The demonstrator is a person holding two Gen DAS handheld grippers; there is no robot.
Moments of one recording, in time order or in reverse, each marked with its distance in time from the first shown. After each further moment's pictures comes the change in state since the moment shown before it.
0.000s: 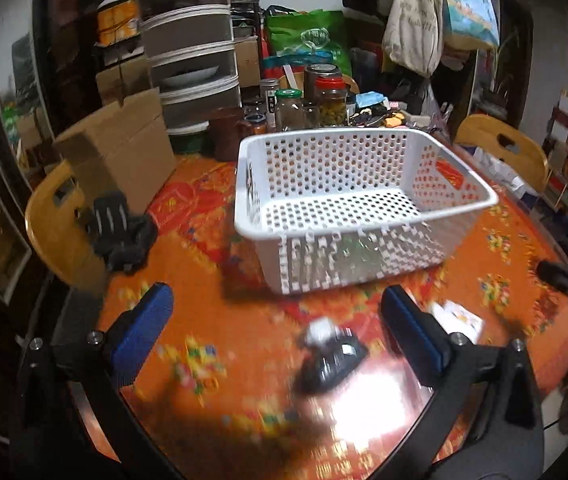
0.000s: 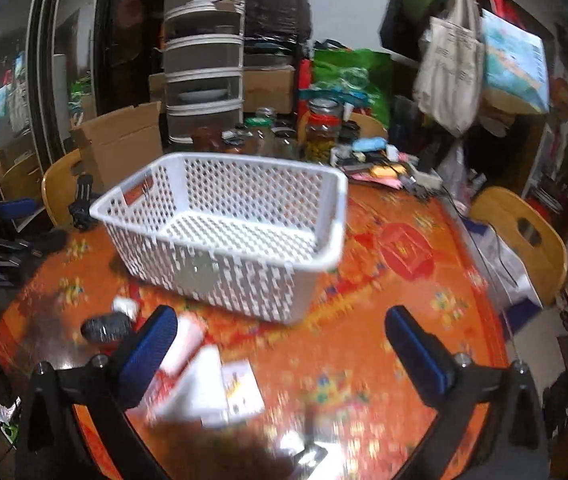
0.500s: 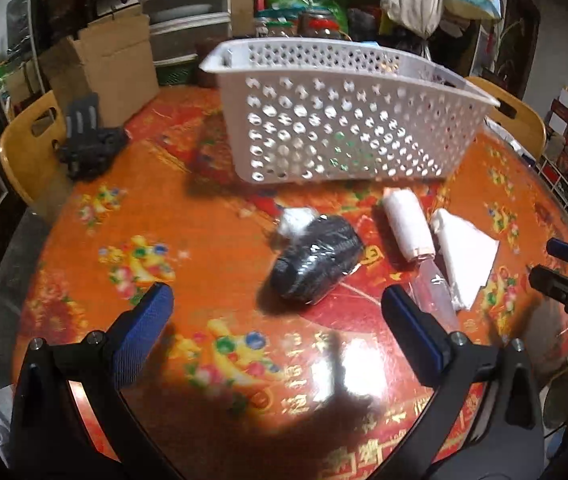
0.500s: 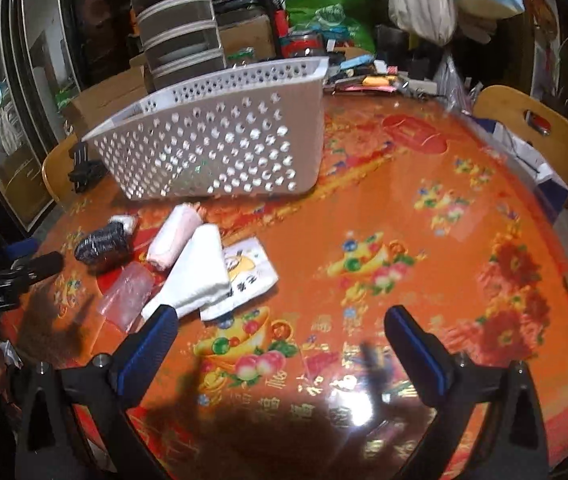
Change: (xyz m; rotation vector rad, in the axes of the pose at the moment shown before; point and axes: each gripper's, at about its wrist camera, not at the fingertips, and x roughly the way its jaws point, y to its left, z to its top) left arm 0.053 -0.018 -0.099 -0.032 0.129 -0.042; right arm 0.034 -0.003 -0.097 0.155 0.116 0.091
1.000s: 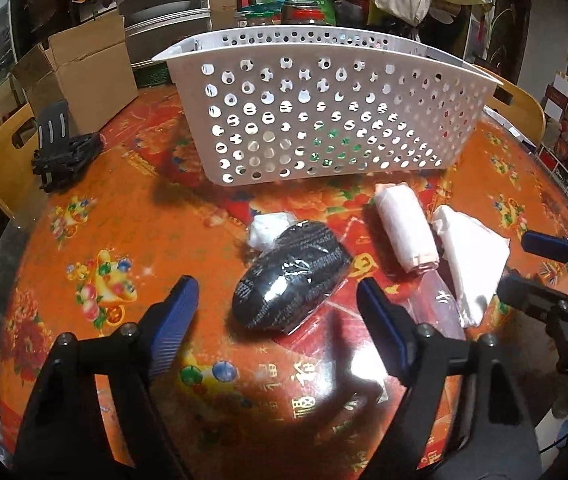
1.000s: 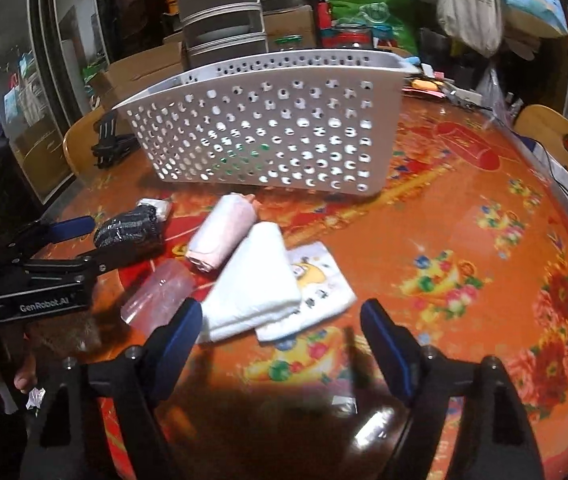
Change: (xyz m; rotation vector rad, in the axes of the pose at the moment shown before) left arm 0.033 -0.021 0.012 0.042 0.008 -0.002; right arm 0.031 0.045 0.013 -0.096 0.025 0.066
